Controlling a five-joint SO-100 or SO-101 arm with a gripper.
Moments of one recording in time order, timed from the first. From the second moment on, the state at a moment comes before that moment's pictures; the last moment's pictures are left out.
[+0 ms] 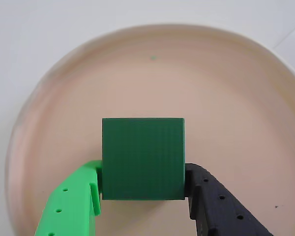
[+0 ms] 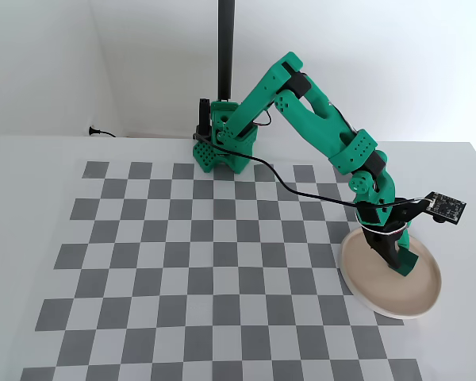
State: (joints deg) arm -53.8 66.0 89.7 26.2 -87.1
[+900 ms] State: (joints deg) arm -51.5 66.7 88.9 29.9 -85.6
